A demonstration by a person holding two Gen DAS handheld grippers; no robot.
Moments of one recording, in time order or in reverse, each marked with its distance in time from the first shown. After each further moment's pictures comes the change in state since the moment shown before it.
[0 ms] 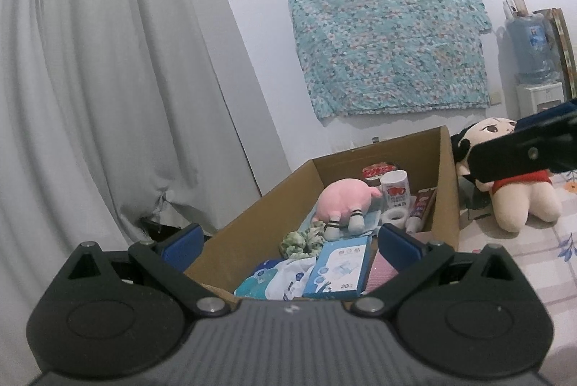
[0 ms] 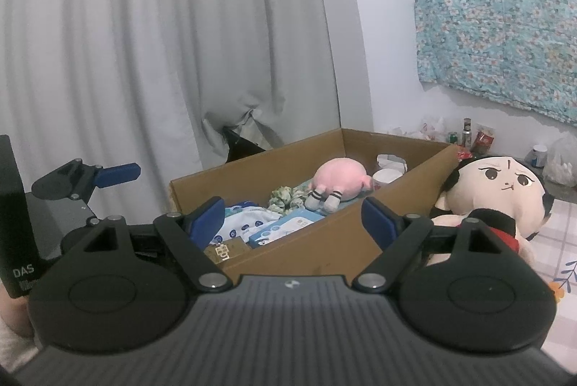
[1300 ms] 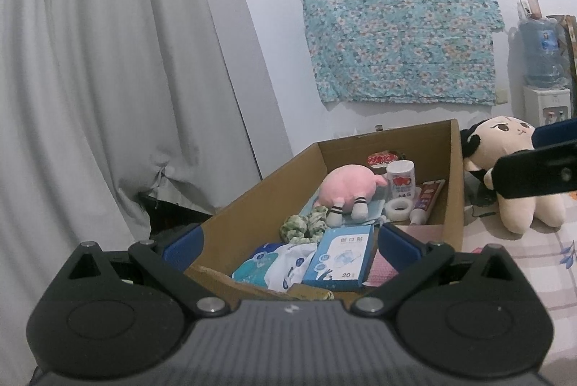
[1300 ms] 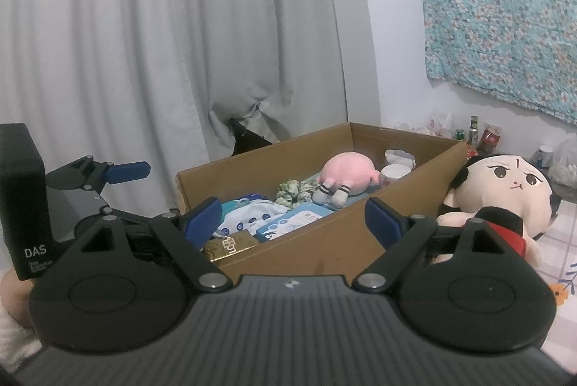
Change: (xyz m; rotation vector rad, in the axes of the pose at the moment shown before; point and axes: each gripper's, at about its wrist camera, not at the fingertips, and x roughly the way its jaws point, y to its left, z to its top) left arm 0.009 0.009 0.001 -0.058 0.066 -0.002; right arm -0.002 0.005 -0.002 -0.018 0.025 0.023
